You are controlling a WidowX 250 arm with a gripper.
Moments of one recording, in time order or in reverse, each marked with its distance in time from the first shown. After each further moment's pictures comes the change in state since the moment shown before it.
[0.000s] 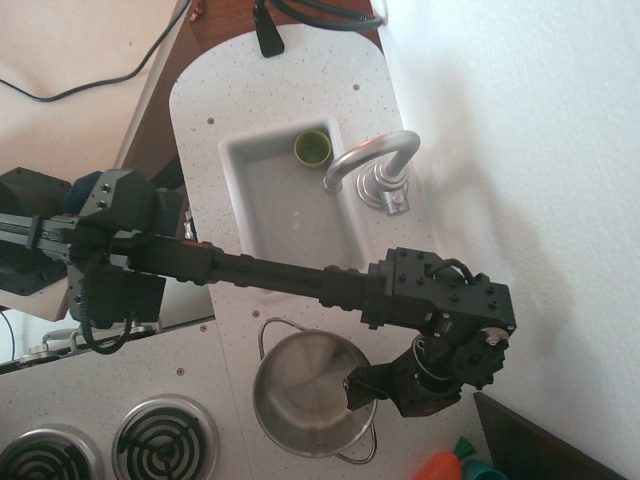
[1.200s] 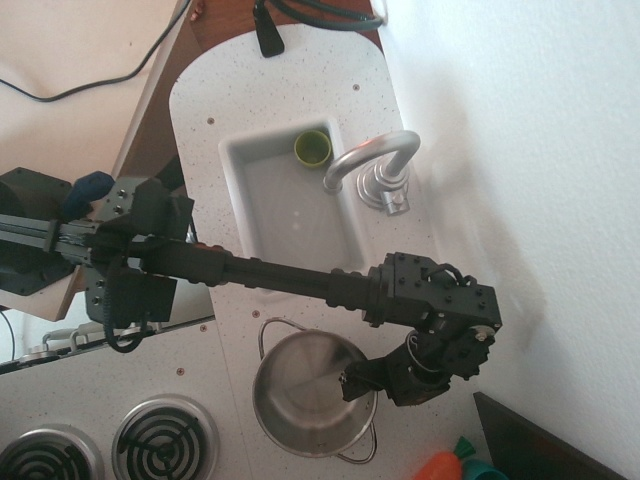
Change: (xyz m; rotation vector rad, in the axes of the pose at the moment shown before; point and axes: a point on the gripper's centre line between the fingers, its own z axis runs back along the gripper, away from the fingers) arm -0.020 0.007 -0.028 -0.056 0.027 0.087
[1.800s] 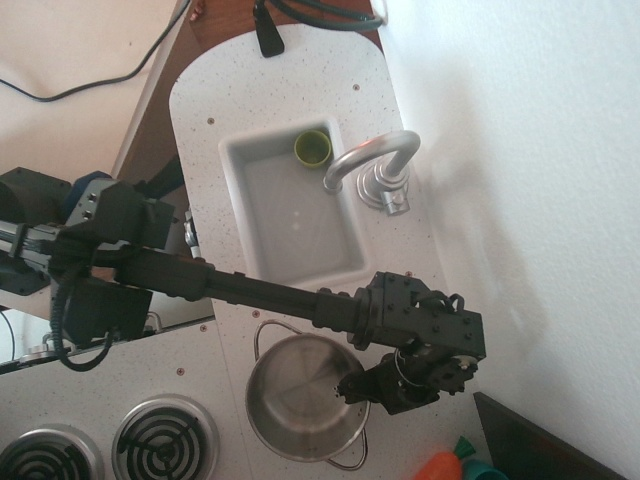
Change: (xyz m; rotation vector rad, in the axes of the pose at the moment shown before) arm -0.003 0.001 -0.012 0.076 0.099 0.146
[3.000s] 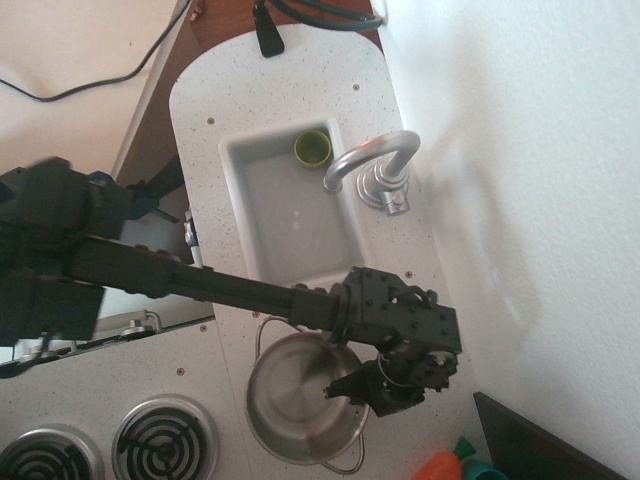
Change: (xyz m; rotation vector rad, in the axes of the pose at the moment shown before) arm 0.005 -0.013 -0.002 0.054 -0.100 -0.079
